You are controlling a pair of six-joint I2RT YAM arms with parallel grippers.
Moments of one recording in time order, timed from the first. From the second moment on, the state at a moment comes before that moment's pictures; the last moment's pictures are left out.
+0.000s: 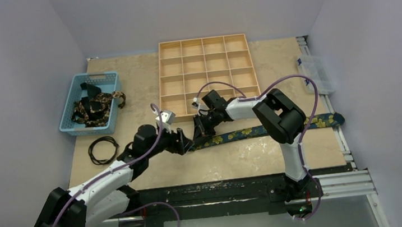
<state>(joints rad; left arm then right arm) -0.59 1.02 0.30 0.26 0.23 -0.43 0.67 2.04 1.16 -0.19 -0.75 0.58</state>
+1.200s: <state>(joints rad) -0.72 1.27 0.52 0.11 0.41 0.32 0.64 2.04 1.15 -0.26 -0.78 0.41</state>
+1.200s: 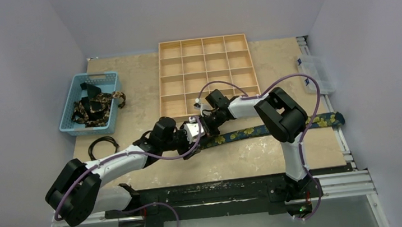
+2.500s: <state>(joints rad) -0.76 1.49 0.52 0.23 0.44 0.41 0.56 1.98 1.09 -0.39 -0.77 0.29</state>
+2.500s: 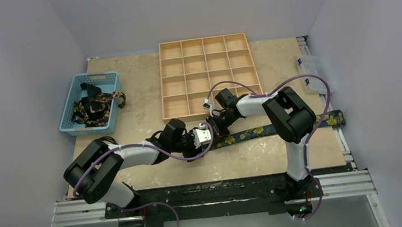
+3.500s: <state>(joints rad) -0.81 1.57 0.67 0.08 0.38 0.49 0.56 1.94 1.09 -0.43 -0.72 0.31</state>
